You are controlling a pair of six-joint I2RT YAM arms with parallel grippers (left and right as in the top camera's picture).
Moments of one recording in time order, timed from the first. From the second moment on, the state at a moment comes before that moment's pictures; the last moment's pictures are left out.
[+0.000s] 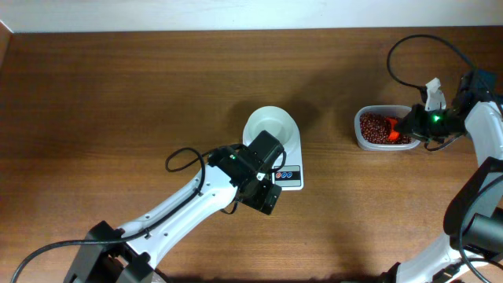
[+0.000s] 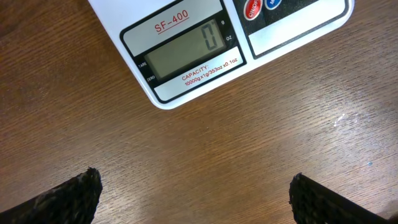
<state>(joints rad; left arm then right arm) -0.72 1.58 1.10 -0.93 -0.02 -0.27 -0.39 1.92 1.42 -0.91 -0.54 -0.14</state>
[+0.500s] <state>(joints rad) -0.72 1.58 1.10 -0.93 -0.02 -0.27 -0.50 1.93 1.40 -0.94 -0.74 -0.14</state>
